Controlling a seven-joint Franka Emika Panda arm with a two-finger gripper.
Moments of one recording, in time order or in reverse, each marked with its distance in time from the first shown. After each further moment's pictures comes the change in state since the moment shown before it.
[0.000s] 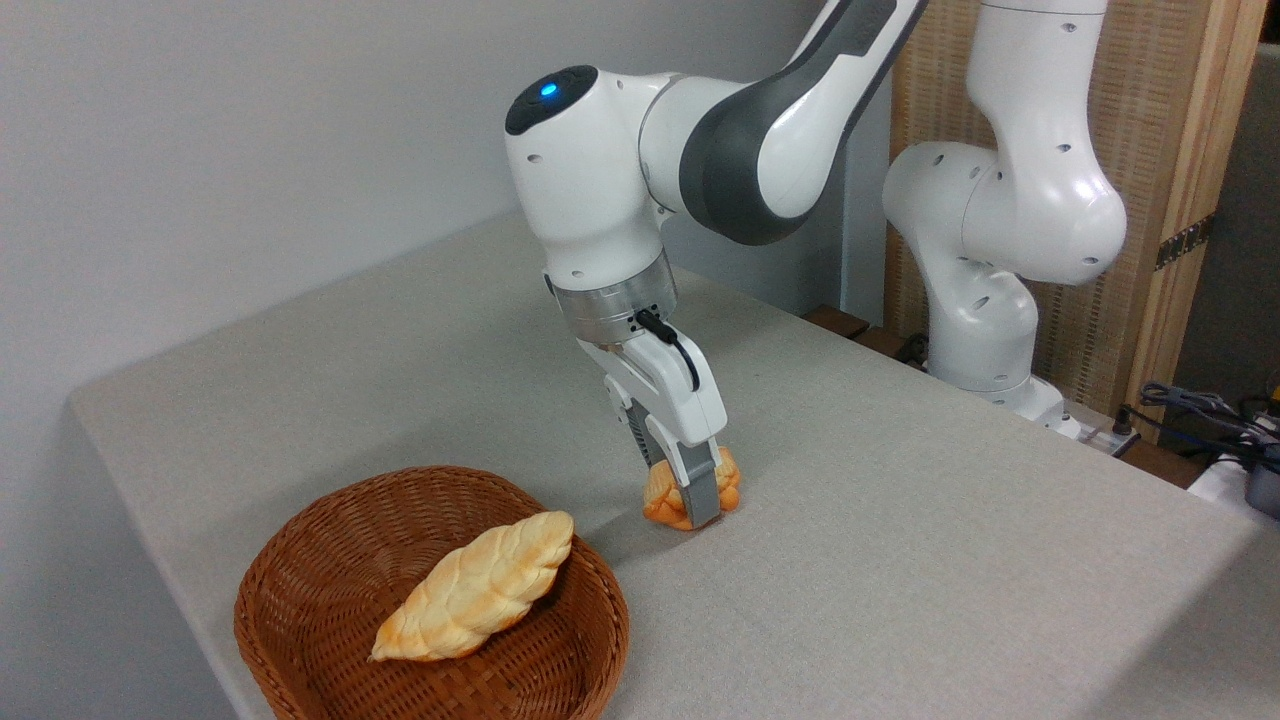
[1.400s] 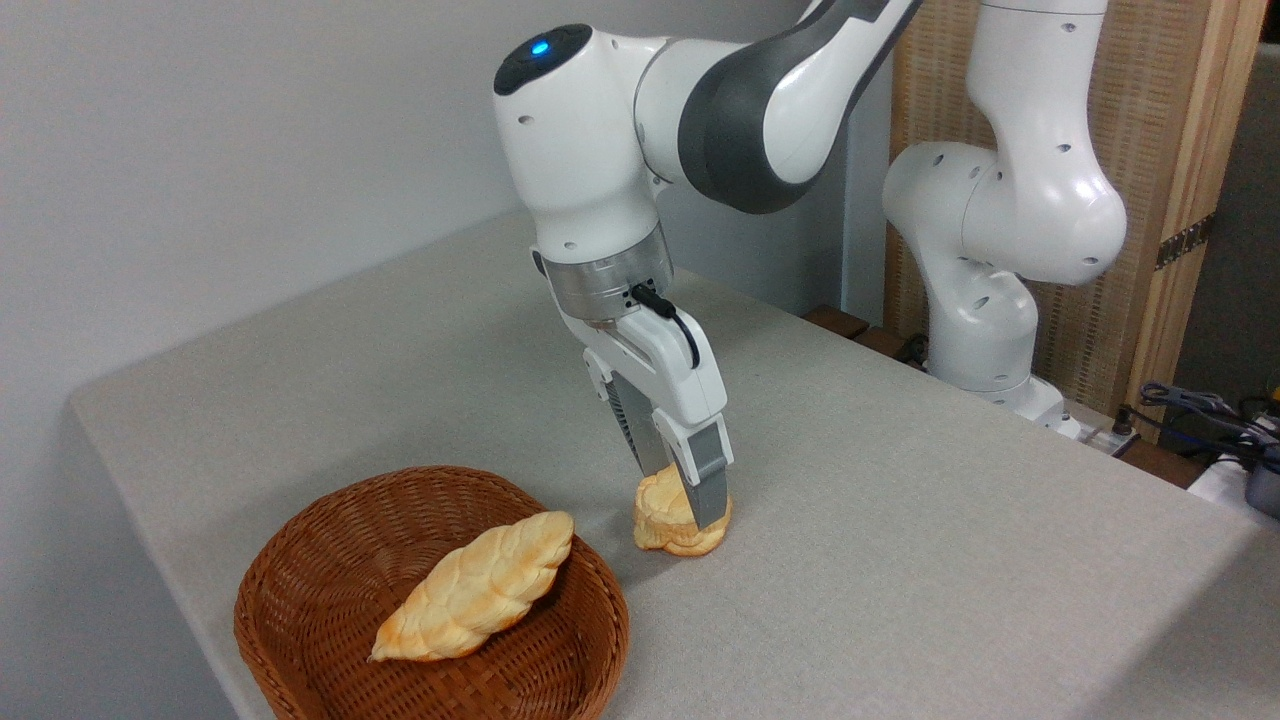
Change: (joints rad) arm 0.001 0.000 0.025 0.072 0.000 -0.054 -0.001
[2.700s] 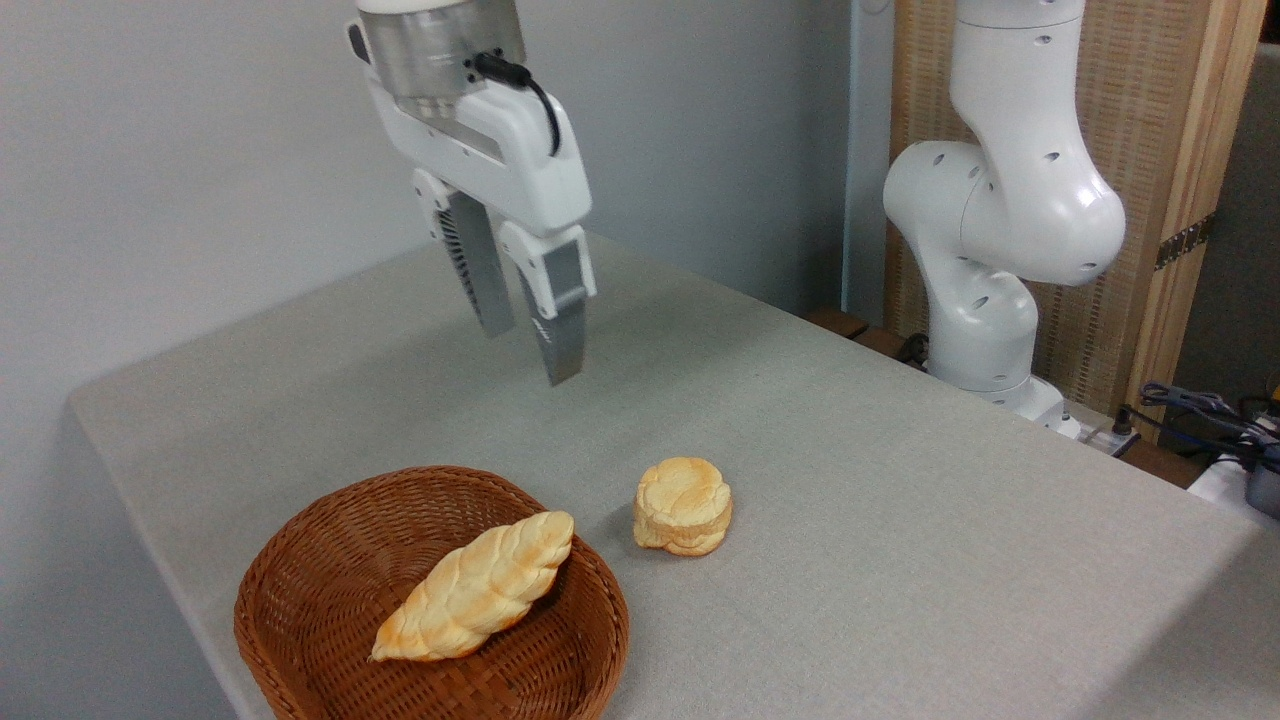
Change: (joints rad) arm -0.022 0.179 0.007 0.630 -0.118 -0.394 -0.124
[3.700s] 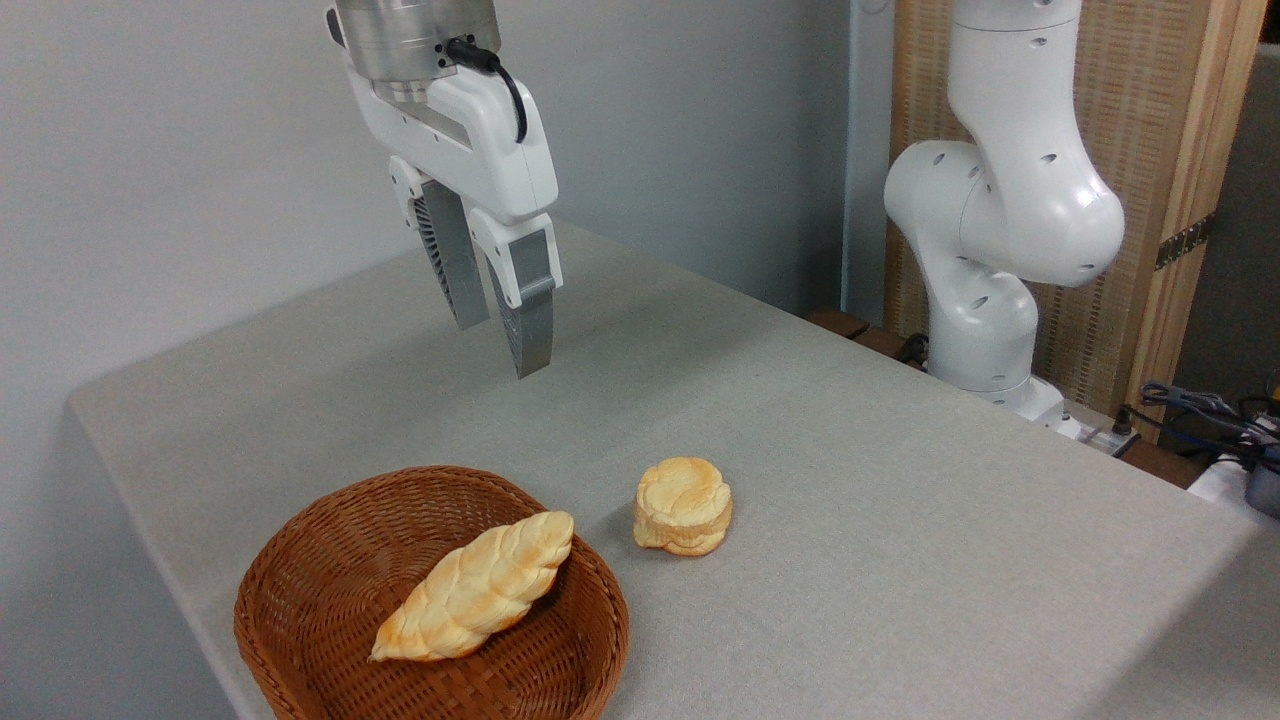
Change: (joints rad) arm -0.026 0.040 0.000 0.075 -0.001 0.006 0.000
